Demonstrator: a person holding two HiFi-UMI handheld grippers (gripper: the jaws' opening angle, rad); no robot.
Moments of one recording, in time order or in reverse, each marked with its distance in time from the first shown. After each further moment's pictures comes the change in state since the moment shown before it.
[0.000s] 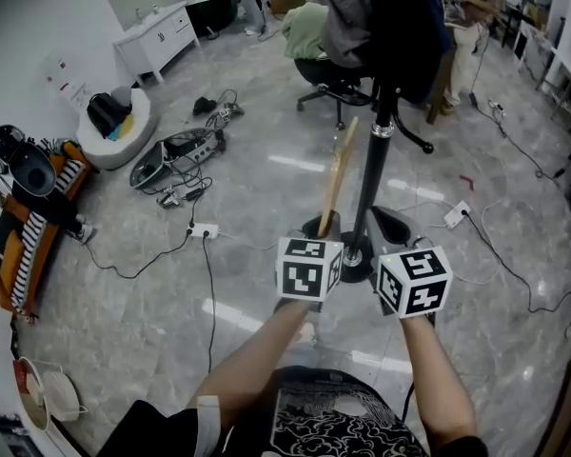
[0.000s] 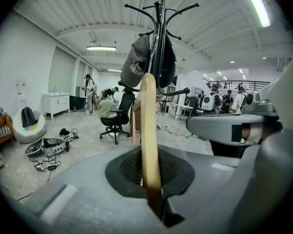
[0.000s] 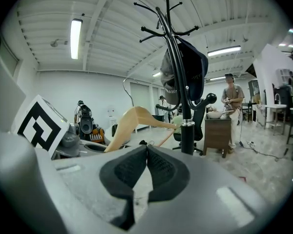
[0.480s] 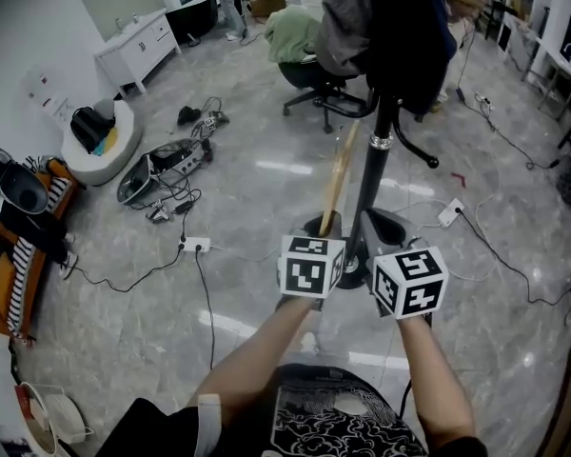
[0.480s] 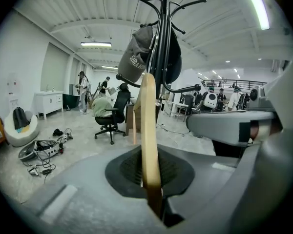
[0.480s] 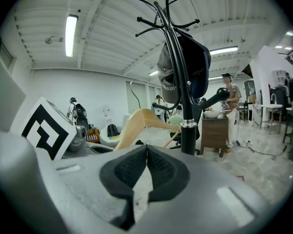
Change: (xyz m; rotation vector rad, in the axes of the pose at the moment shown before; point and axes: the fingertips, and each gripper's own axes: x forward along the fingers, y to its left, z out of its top) left arm 0.046 0.026 0.013 0.024 0.029 -0.068; right arm 0.045 -0.008 0.009 0.016 0.010 -0.050
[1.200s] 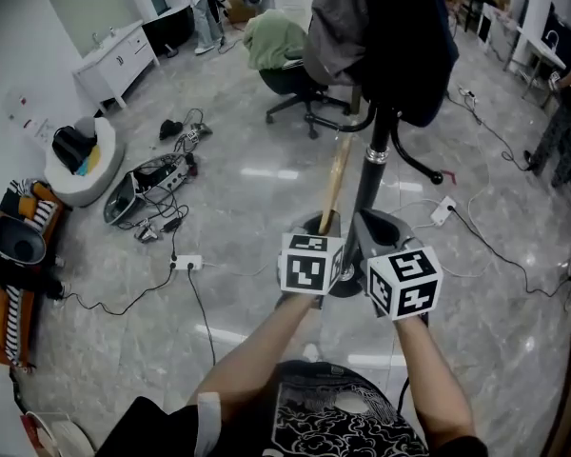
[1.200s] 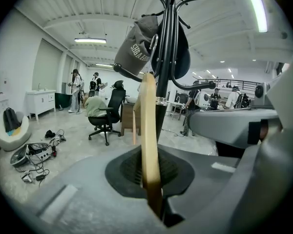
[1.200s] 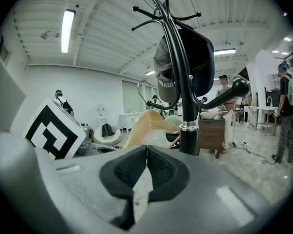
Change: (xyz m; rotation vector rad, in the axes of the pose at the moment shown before) left arm 0.053 0.026 0.016 0.023 0.018 -0.073; right arm 0.048 -0.016 0.009 -0.006 0.000 -0.059
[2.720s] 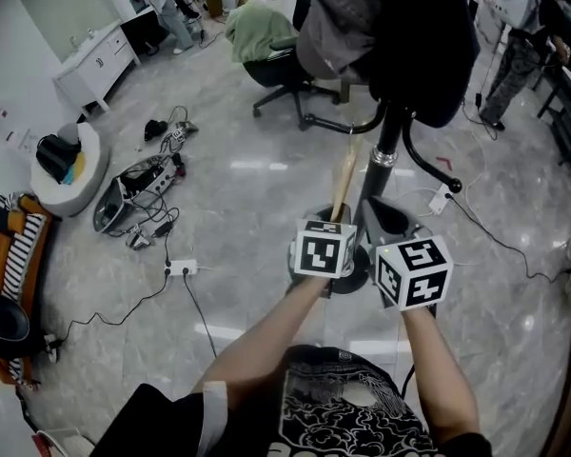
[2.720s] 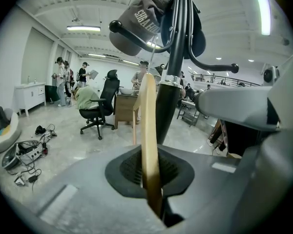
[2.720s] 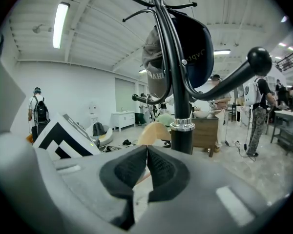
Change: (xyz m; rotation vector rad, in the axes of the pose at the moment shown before) left arm 0.073 0.018 -0.010 0.018 0.083 -0.083; right arm 0.045 -0.034 -0.001 0.013 0.016 -0.087
